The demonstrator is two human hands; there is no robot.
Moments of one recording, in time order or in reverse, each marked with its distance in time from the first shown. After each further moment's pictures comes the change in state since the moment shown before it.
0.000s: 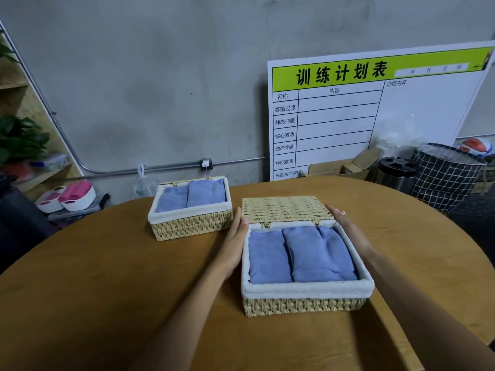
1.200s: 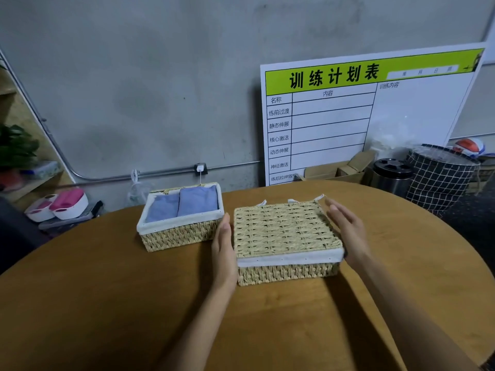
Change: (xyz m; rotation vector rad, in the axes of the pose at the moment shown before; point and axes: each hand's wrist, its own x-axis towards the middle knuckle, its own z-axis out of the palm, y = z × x) left_hand -0.006 0.000 0.026 -0.275 0.351 0.182; right_hand -0.013 -0.018 0.005 0.172 0.143 -0.172
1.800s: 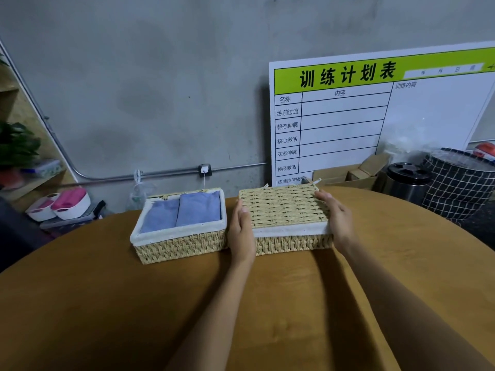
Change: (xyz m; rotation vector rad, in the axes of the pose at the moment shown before) left_hand 0.092 -0.037 0.041 0.188 0.081 0.067; right_hand 0.101 0.031 0.037 -0.068 0.048 -0.031
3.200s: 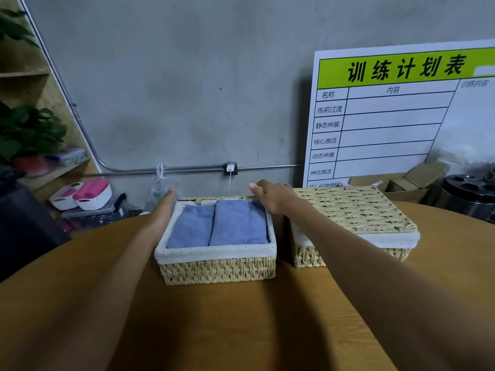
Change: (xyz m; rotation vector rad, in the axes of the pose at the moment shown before) left_hand 0.187 0.022 -0.214 0.164 0.095 -0.490; right_hand 0.095 -0.006 0.257 -1.205 -0.554 -0.198
